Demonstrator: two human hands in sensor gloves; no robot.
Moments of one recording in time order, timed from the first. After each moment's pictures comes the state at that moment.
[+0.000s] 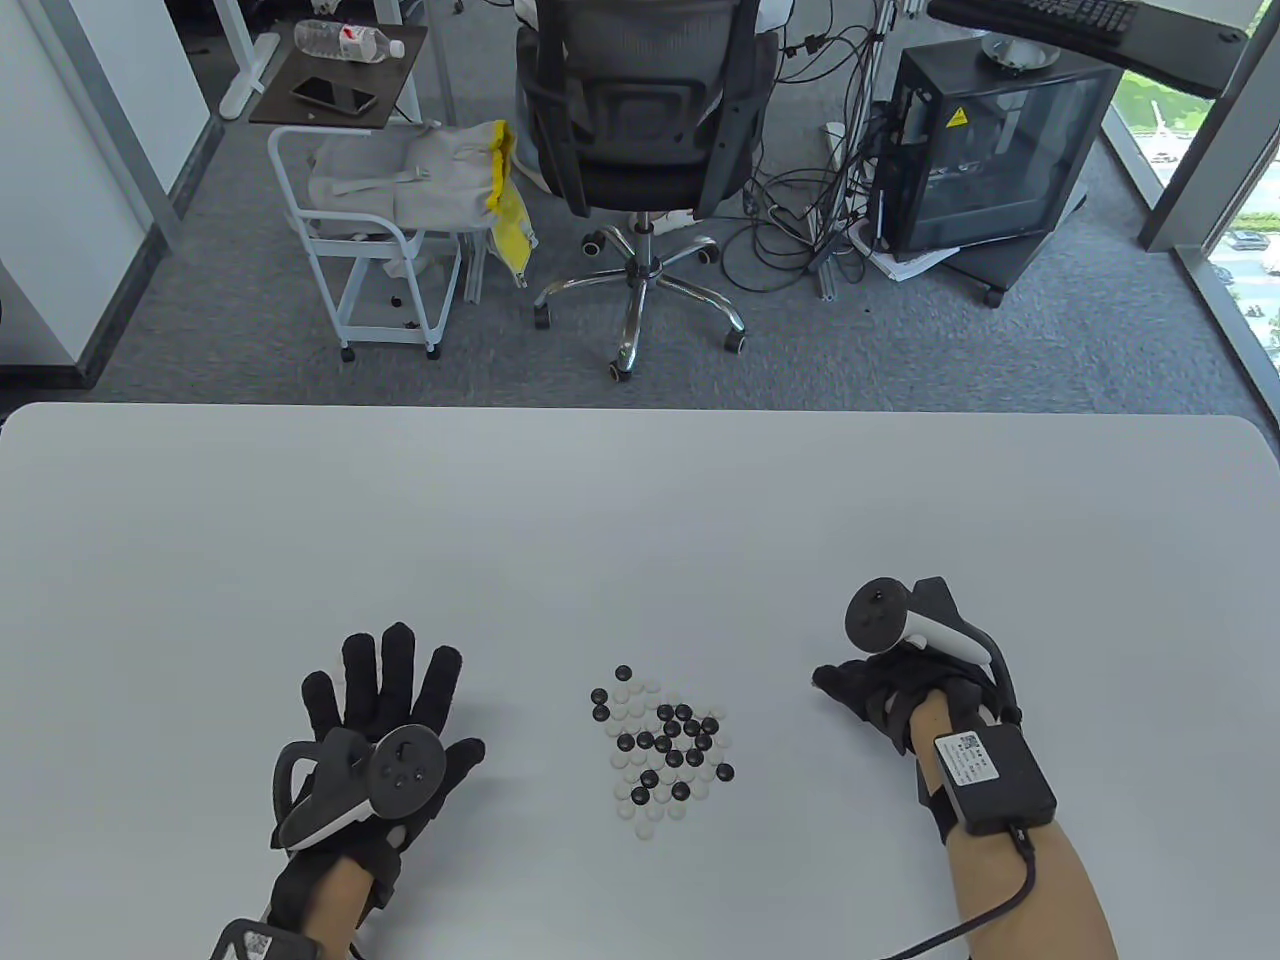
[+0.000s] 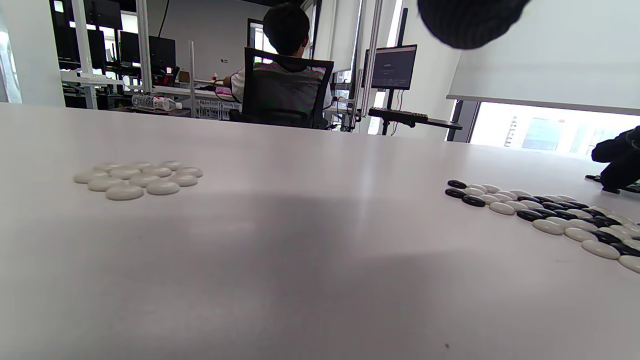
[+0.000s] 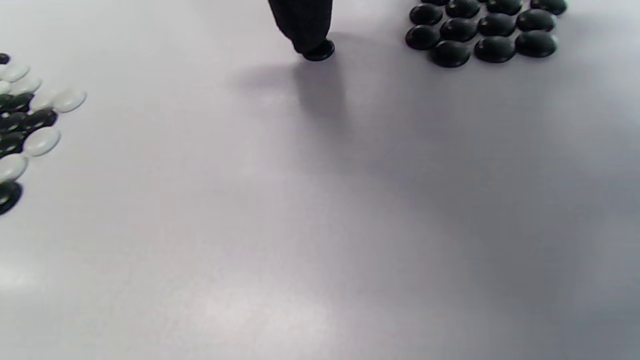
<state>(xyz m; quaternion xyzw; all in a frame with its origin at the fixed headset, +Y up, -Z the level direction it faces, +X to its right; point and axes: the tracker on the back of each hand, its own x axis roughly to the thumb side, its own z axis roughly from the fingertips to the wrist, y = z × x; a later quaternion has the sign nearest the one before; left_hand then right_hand) -0.246 -0.738 -0.261 -0.04 -0.14 0.03 0.99 0.230 -0.753 -0.378 0.04 0.34 0.94 0.08</state>
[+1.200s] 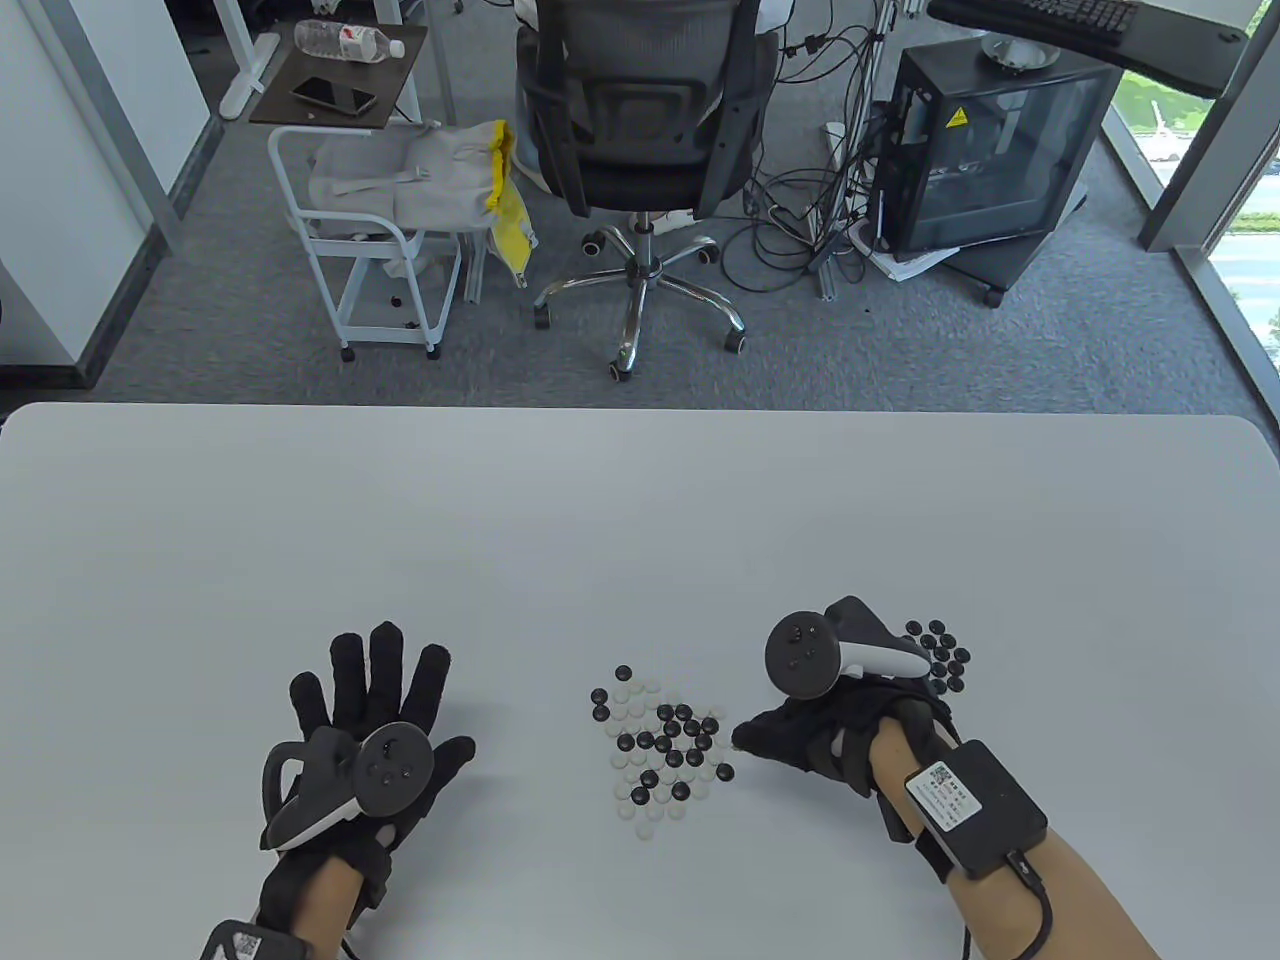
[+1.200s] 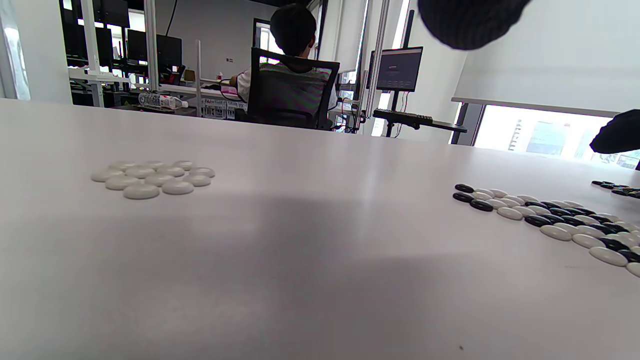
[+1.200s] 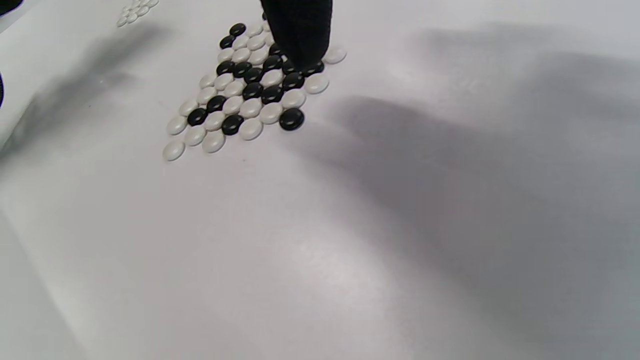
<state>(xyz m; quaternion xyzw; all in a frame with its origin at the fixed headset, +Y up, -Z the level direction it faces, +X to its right) -0.255 -0.738 -0.261 -0.04 -0.13 0.04 0.99 0.134 -0.723 -0.328 0.29 0.37 0.88 0.07</state>
